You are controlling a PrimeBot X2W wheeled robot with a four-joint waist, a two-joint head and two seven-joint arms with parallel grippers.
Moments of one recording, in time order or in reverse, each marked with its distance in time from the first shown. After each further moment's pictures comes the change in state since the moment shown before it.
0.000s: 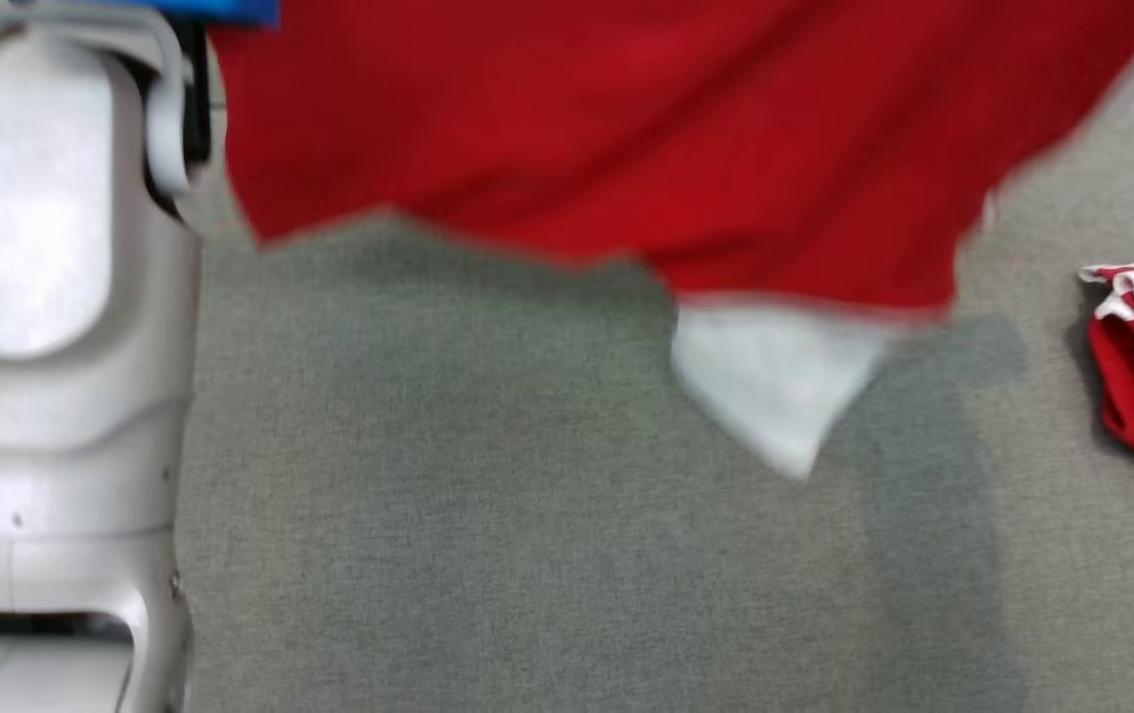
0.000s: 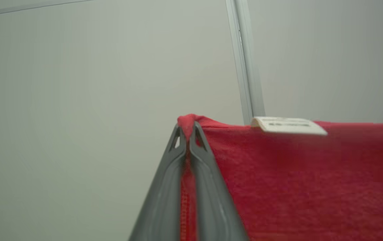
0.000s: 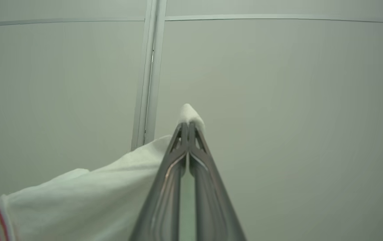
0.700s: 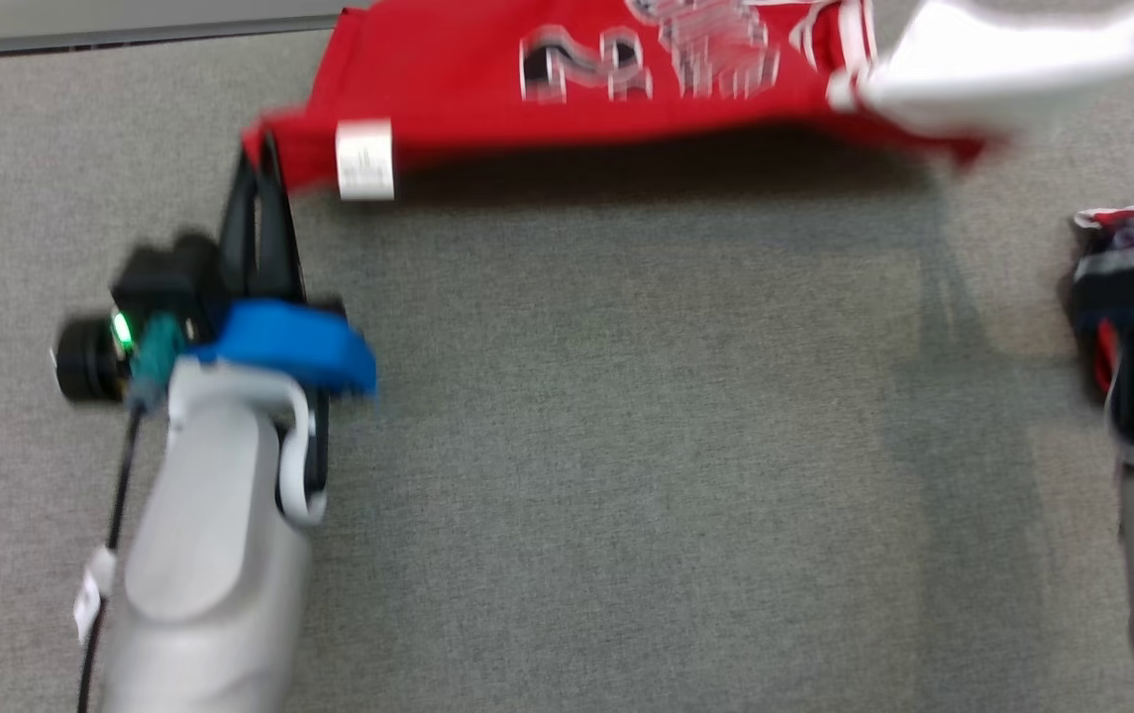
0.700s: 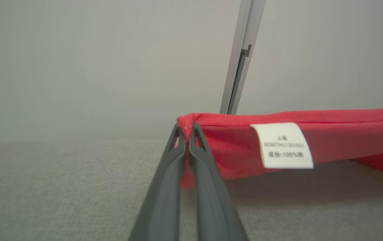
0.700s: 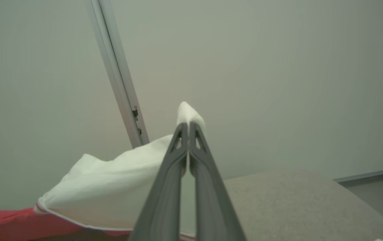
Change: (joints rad) left arm 0.401 -0.067 0.023 0.063 -0.093 0.011 -0.005; right arm 0.446 0.078 -0.067 -0.096 0.141 0.000 -0.002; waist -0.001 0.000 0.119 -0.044
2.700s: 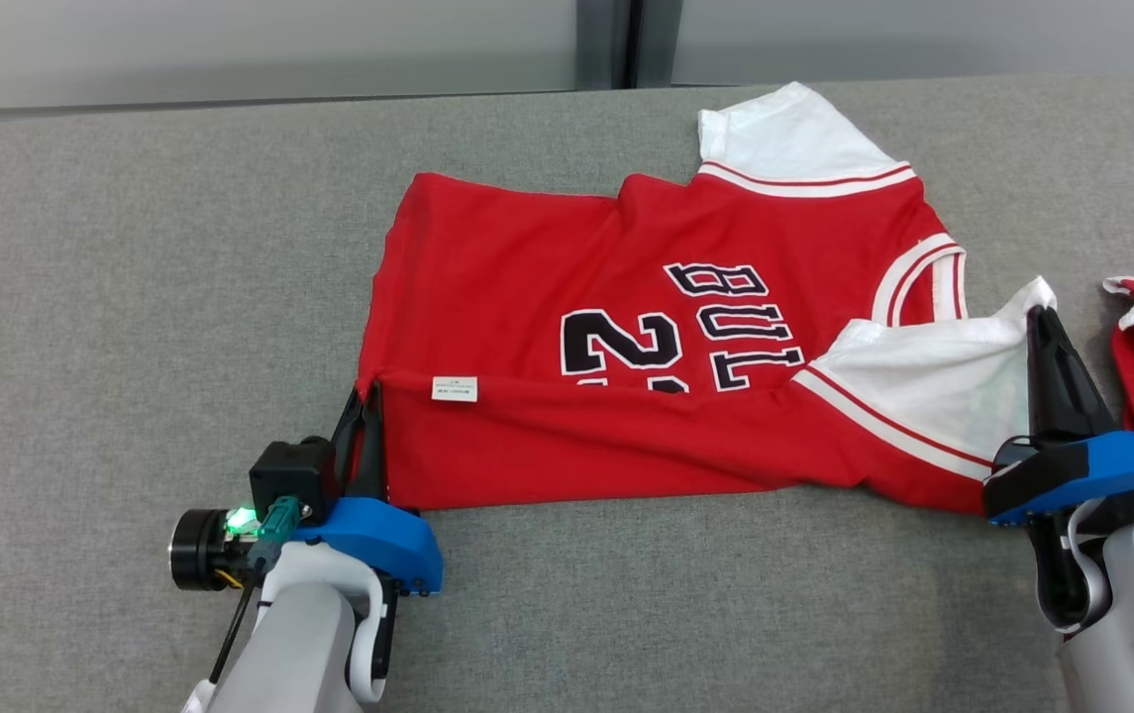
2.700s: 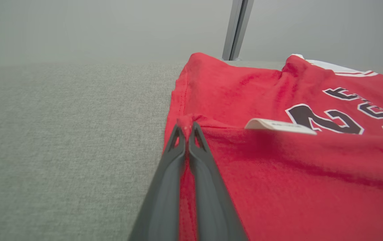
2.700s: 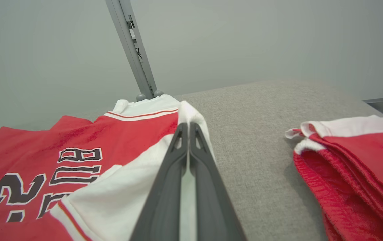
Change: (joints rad) left arm 0.292 -0.002 -0.159 0.072 -0.076 0.039 0.000; right arm 0.279 0.039 0.034 0.179 -0.058 0.000 0.000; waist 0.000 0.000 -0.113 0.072
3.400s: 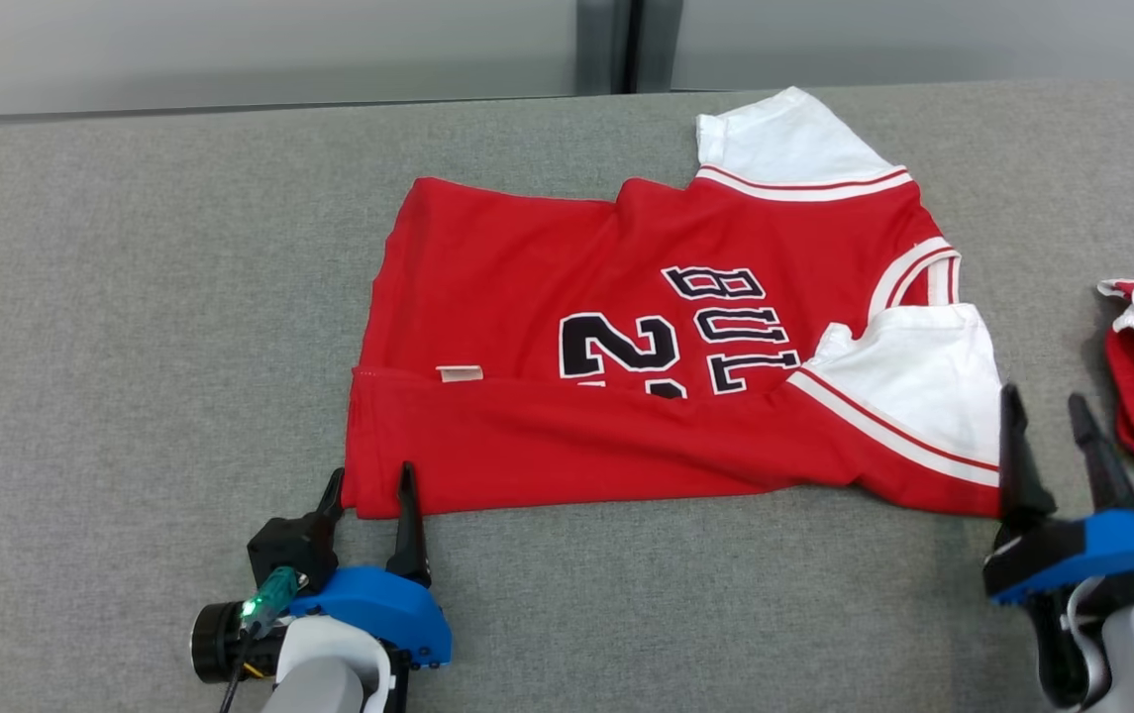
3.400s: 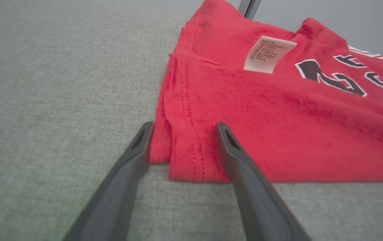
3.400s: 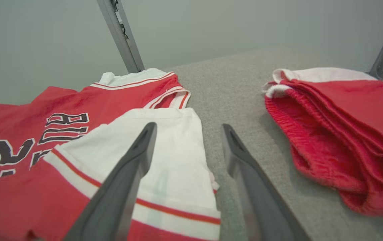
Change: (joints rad) left arm 0.087 0.000 -0.053 0.018 -0.170 0.024 0.000; right arm 0.105 0.026 -0.053 -0.028 -0.020 0.000 0.000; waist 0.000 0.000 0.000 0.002
